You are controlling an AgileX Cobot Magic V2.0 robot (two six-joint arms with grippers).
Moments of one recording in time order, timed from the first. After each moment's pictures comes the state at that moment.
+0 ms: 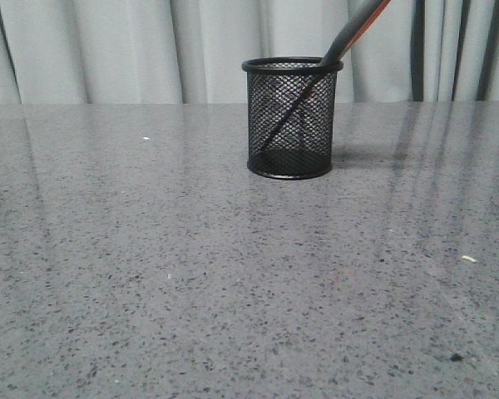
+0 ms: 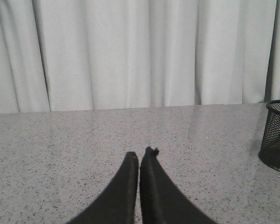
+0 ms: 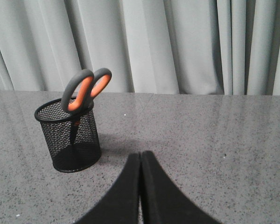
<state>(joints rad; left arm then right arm) -0.27 0.23 -0.16 -0.60 -0.05 0.58 0.18 0.21 -0.26 0.34 0.14 -0.28</state>
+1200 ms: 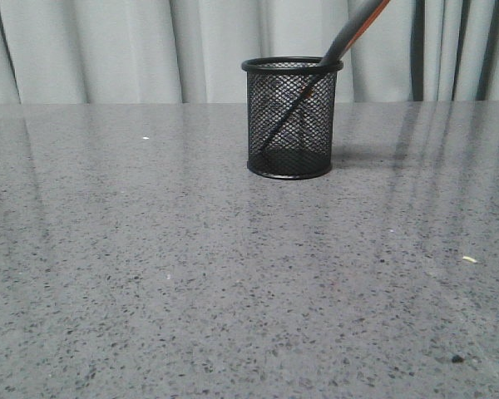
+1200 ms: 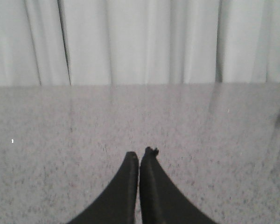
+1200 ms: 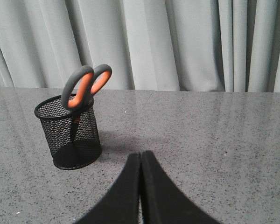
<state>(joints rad) -0.16 0.04 0.00 -0.08 0.01 0.06 0.18 0.21 -0.26 0.34 0.15 -0.28</state>
